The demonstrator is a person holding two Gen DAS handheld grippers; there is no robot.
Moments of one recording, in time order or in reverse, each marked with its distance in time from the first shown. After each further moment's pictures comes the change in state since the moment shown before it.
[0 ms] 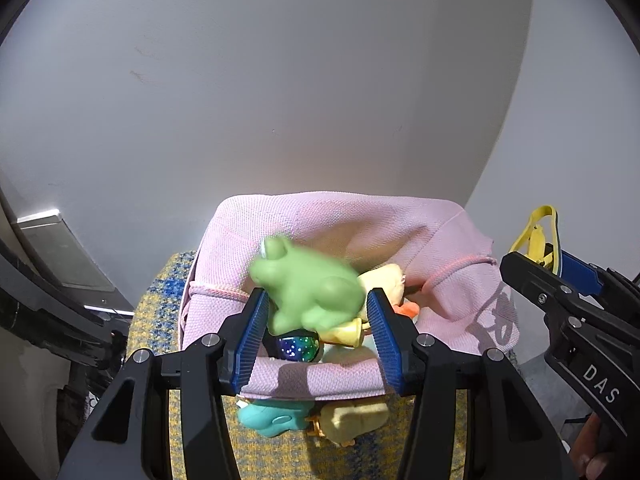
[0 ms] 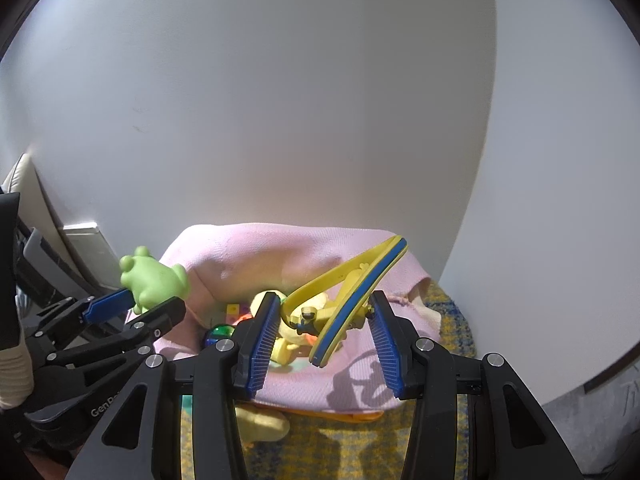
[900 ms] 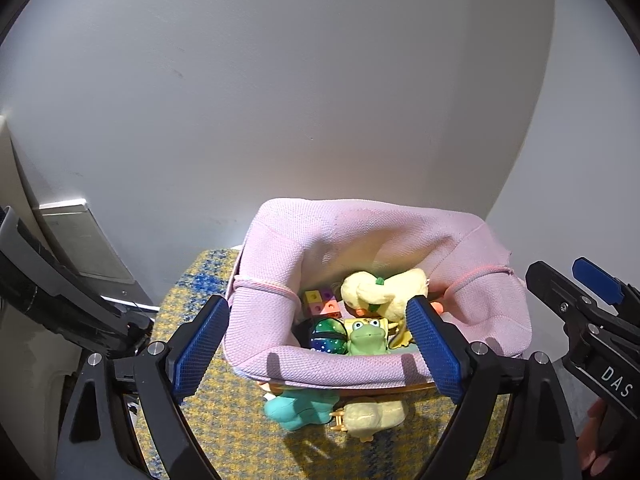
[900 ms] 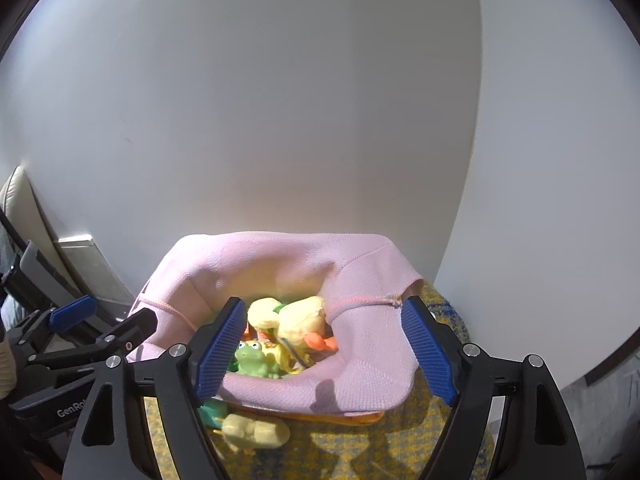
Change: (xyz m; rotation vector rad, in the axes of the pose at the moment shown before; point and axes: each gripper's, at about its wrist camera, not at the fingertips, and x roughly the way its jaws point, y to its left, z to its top) left arm -0.023 0.023 -0.006 -0.062 -0.036 0.067; right arm -0.001 -0.010 -0.002 0.016 -0.043 -0.012
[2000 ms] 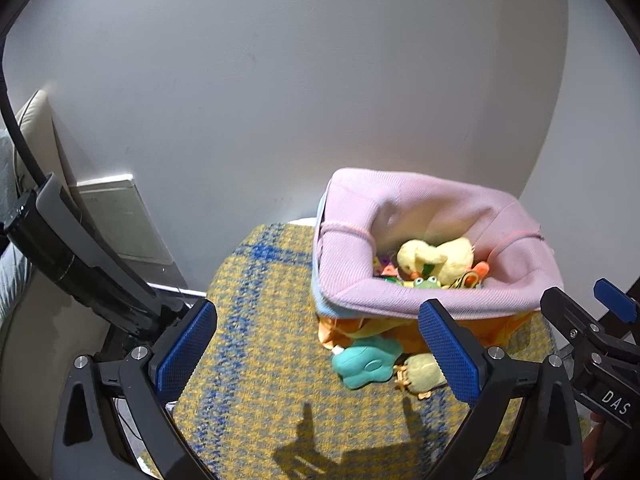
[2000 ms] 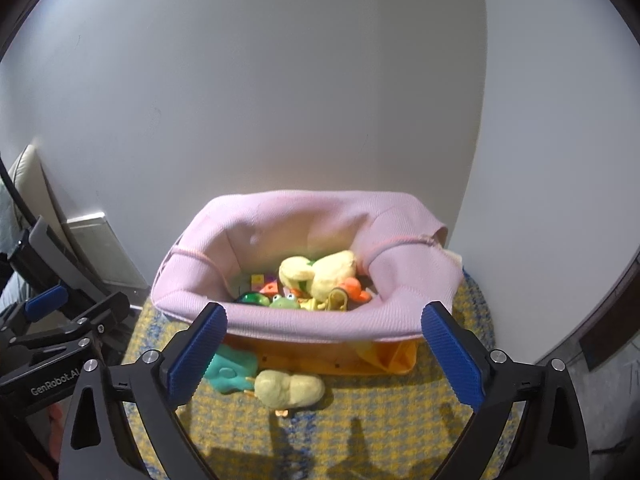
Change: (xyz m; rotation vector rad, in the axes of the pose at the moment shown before) left arm -0.032 0.057 -0.053 -0.031 -0.010 0.088; right arm -0.023 0.038 -0.057 -0.017 0.023 0.010
